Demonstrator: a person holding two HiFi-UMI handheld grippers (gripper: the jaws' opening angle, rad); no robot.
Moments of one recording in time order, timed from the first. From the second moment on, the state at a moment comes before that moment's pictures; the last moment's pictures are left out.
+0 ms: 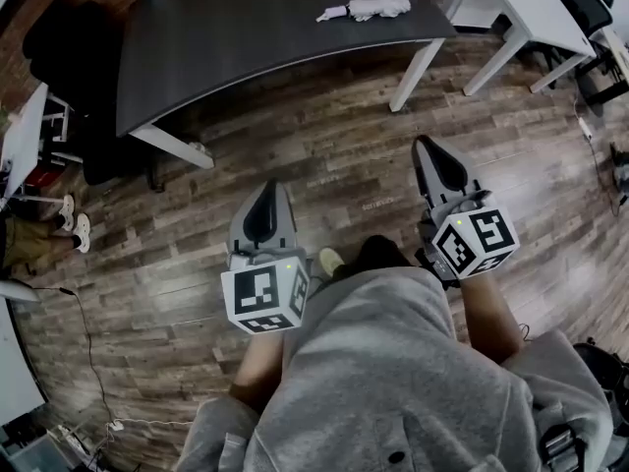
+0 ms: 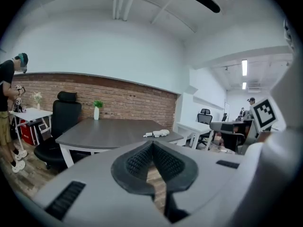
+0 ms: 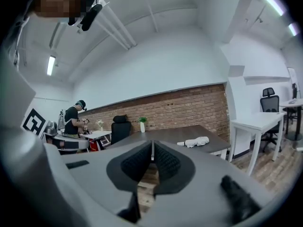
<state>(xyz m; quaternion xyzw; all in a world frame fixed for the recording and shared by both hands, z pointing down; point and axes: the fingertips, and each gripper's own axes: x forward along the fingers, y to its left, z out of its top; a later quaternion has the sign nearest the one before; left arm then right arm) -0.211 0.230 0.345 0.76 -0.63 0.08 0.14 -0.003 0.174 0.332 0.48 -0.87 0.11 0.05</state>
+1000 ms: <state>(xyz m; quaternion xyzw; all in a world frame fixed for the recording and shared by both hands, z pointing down) -0.228 0.218 0.348 0.75 -0.64 0.08 0.14 -0.037 0.162 0.329 0.45 -0.89 0.08 0.07</state>
